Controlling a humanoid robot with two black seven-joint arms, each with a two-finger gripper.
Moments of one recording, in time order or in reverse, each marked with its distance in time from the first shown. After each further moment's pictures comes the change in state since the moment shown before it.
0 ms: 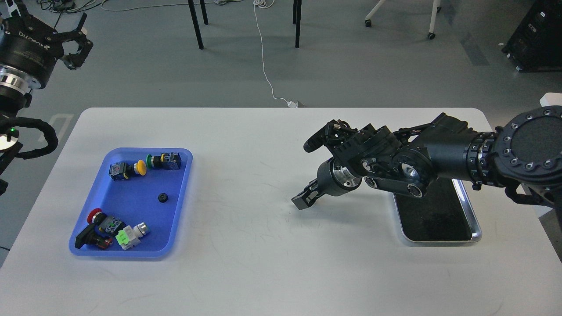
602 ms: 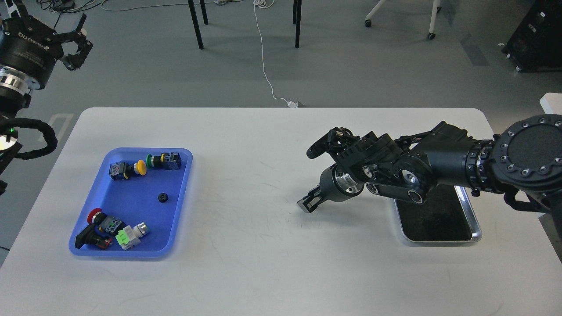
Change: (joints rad) left arm 0.002 0.004 0.002 0.001 0.000 0.000 0.000; right arm -0.028 0.000 -0.001 -0.012 -0.003 0.004 -0.008
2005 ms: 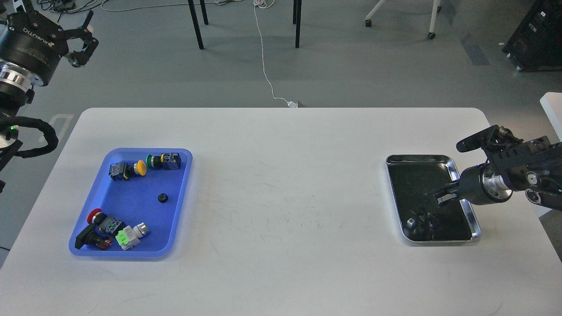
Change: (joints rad) left arm 0.000 0.024 0.013 -0.080 0.002 0.014 0.008; right arm -0.059 -0.724 0.075 0.292 -0.249 -0.051 0.011
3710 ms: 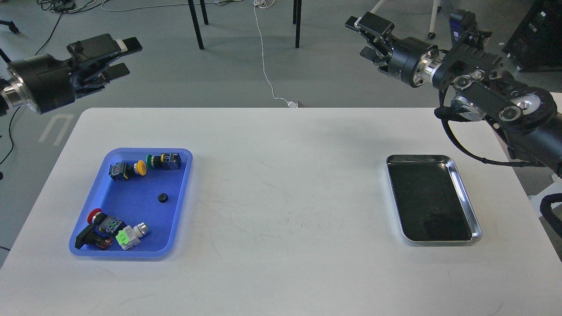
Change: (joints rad) left arm -0.060 0.312 0.184 -0.372 1.051 -0.010 -0.006; right arm -0.145 0.375 0.923 -0.458 0.561 -0.009 0.015
